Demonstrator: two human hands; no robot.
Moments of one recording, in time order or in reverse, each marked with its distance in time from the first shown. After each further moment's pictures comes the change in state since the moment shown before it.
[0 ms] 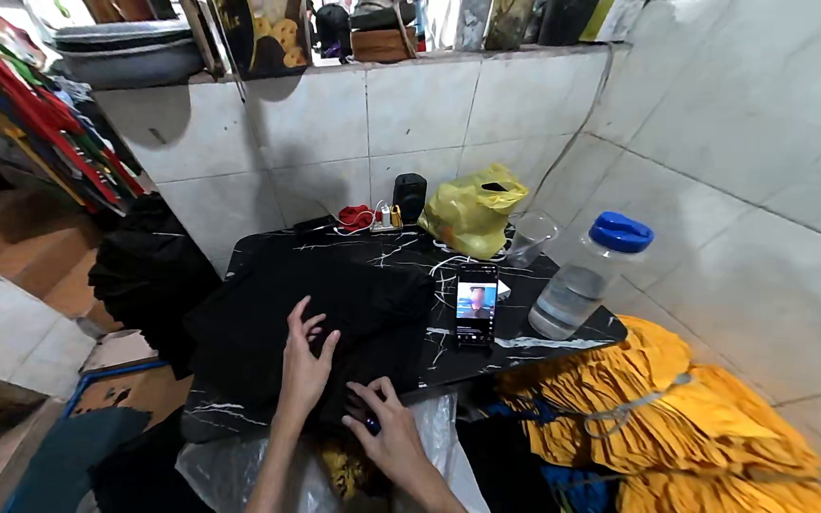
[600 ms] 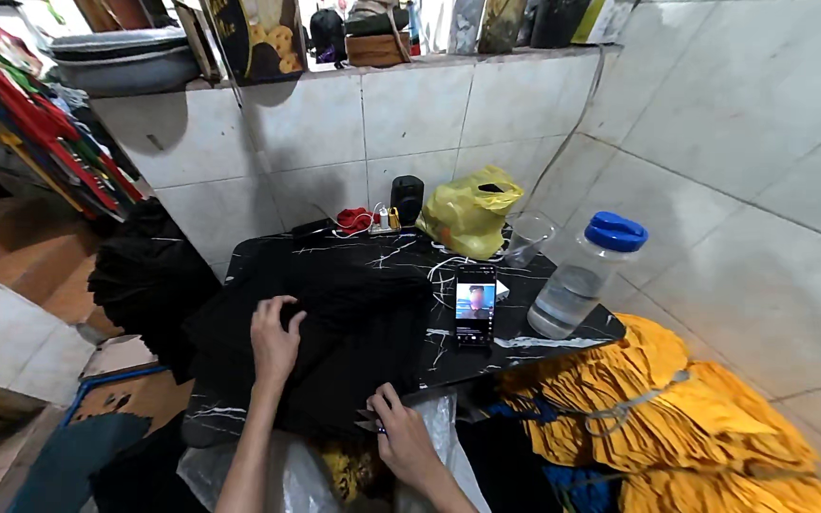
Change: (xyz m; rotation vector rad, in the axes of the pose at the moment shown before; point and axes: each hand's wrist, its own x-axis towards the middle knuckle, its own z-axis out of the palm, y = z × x) left_hand 0.047 -0.040 -0.021 0.292 0.076 0.021; right_hand -0.009 0.014 -0.008 -0.172 -0.037 -0.130
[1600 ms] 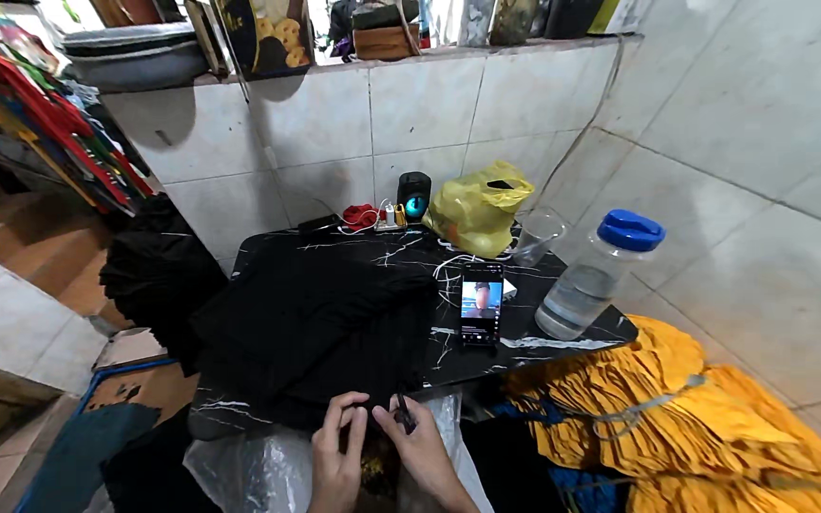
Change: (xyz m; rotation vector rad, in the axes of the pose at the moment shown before) left_hand -0.169 0.080 0.000 -0.765 -0.047 0.033; right_hand -0.006 -0.026 -0.033 0.839 0.108 0.355
